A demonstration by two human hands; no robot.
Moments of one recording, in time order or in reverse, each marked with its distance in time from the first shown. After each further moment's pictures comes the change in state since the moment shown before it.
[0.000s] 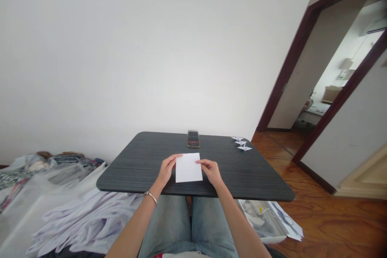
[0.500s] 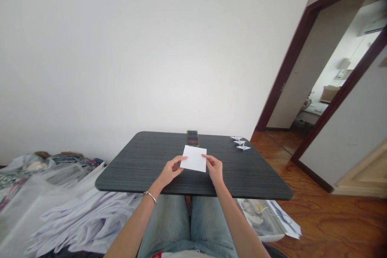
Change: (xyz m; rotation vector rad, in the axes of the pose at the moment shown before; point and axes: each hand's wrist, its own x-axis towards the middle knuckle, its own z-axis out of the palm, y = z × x) left_hand -0.004 0.004 0.005 -0.004 -0.260 0.024; right_hand 0.004 0.008 -0.008 0.019 0.223 -0.028
